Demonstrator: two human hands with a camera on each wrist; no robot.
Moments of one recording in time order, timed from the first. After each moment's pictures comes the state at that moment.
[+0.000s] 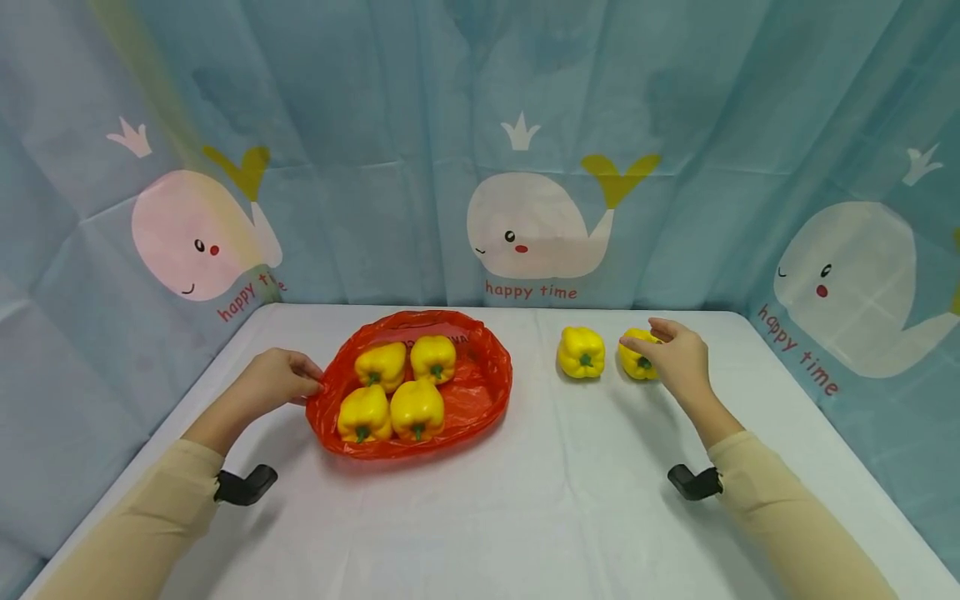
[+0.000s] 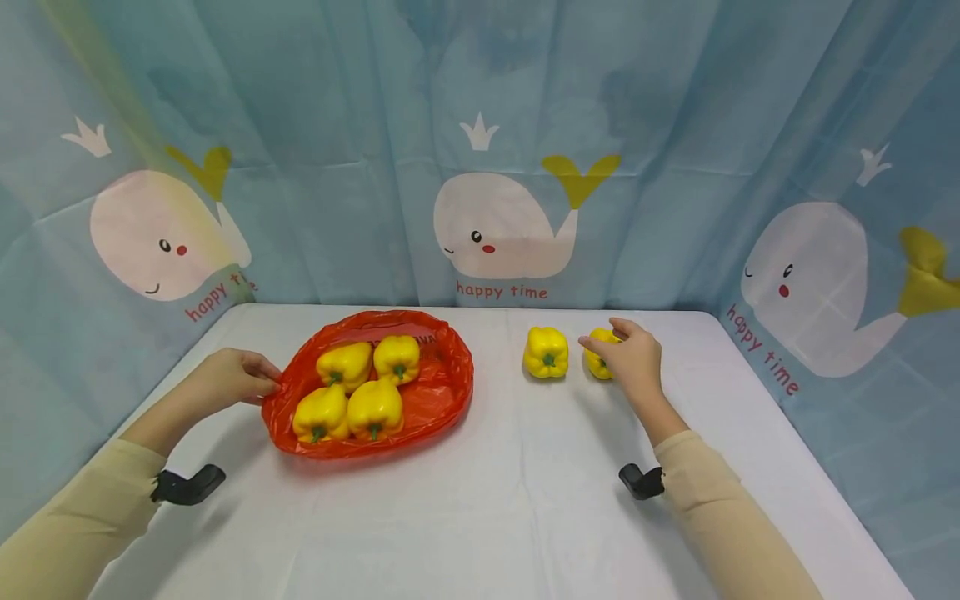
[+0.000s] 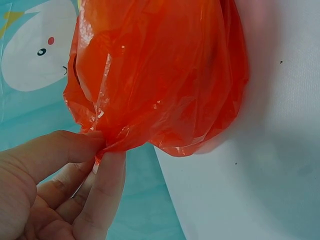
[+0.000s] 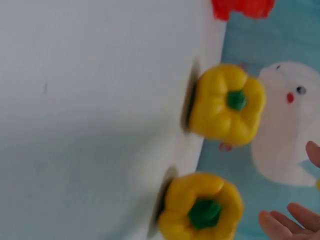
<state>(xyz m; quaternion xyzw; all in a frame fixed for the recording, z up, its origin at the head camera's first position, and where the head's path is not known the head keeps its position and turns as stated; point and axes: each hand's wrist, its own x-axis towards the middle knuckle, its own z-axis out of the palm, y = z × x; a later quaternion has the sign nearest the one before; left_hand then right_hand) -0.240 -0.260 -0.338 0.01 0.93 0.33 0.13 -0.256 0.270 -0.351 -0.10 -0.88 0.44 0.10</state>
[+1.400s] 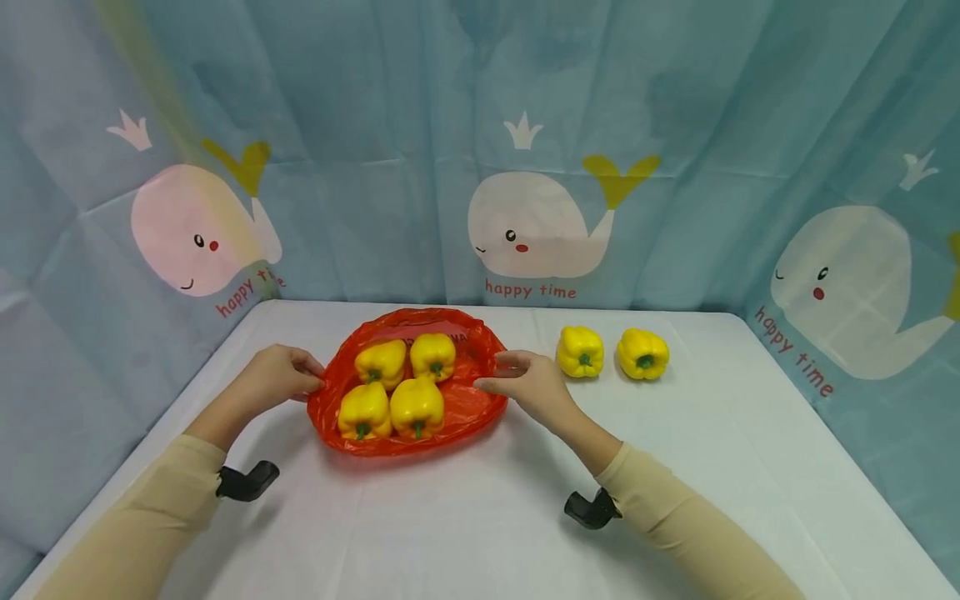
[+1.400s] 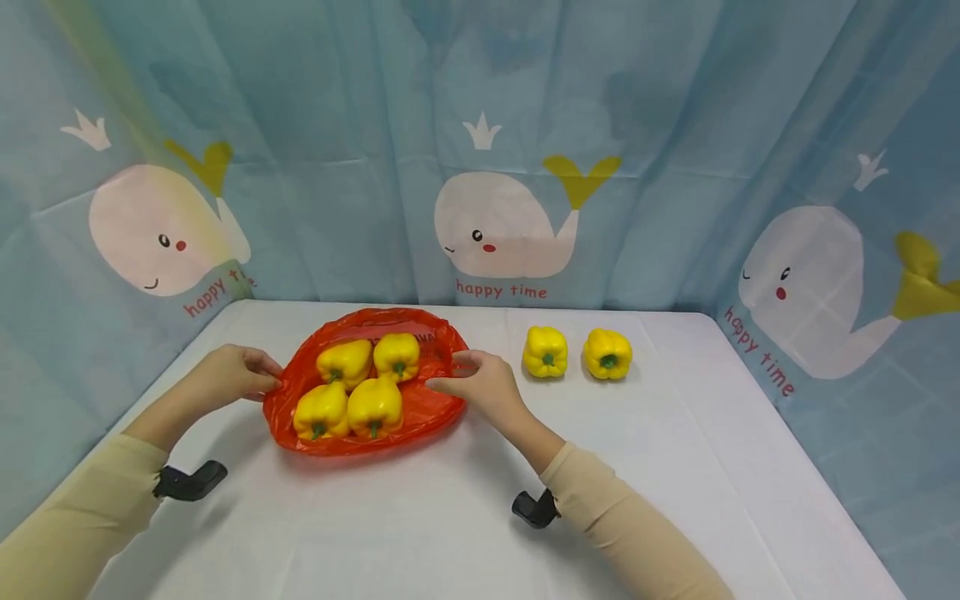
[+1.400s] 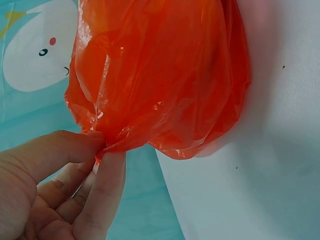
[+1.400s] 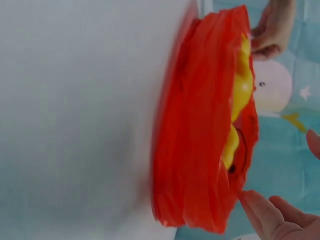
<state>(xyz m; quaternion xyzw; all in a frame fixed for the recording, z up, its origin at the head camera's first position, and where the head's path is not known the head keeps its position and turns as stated) -0.239 -0.260 -0.337 0.01 0.93 0.33 0.13 -0.227 0.100 -0.358 0.02 -0.84 0.54 -0.07</state>
